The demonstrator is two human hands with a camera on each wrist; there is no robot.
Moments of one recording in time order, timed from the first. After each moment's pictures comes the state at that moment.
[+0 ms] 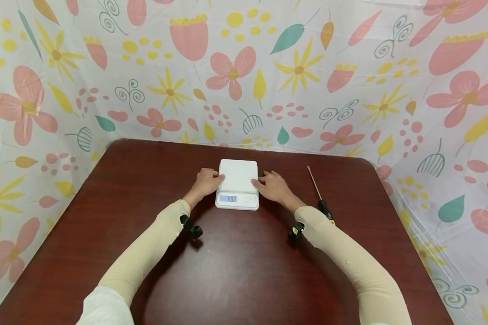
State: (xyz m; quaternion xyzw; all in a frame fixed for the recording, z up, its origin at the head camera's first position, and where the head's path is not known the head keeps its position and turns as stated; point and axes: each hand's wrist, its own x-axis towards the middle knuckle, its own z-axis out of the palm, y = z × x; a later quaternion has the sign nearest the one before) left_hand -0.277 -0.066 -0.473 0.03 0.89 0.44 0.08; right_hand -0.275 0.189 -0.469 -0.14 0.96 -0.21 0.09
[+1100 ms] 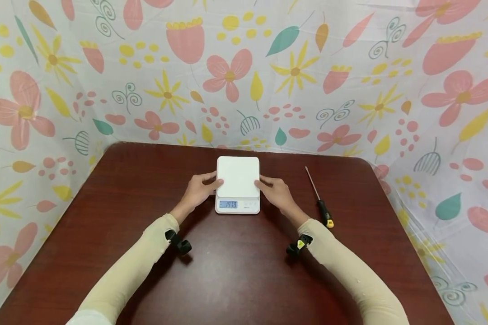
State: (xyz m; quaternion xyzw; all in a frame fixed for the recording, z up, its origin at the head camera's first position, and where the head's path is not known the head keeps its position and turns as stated) left_hand -0.247 -0.084 -0.473 0.07 0.78 0.62 0.06; right_hand -0.235 0.188 -0.455 0.02 0.89 -0.45 0.08
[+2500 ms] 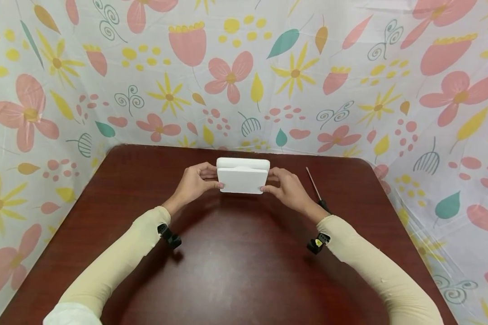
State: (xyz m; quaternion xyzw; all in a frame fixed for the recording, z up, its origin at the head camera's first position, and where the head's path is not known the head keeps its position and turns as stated) left_hand -0.251 -0.103 -0.440 0.21 0.78 0.59 -0.03; right_hand -0.228 0.215 -0.425 -0.25 0.90 -0.33 -0.10
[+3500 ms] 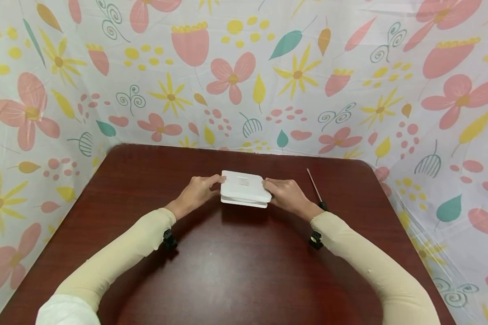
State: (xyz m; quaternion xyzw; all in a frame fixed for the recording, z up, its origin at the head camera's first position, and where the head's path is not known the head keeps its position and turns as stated) left_hand -0.250 -0.101 -0.465 0.42 0.82 0.30 -0.24; right_hand -0.253 0.225 -0.468 -0.47 0.82 -0.09 -0.30
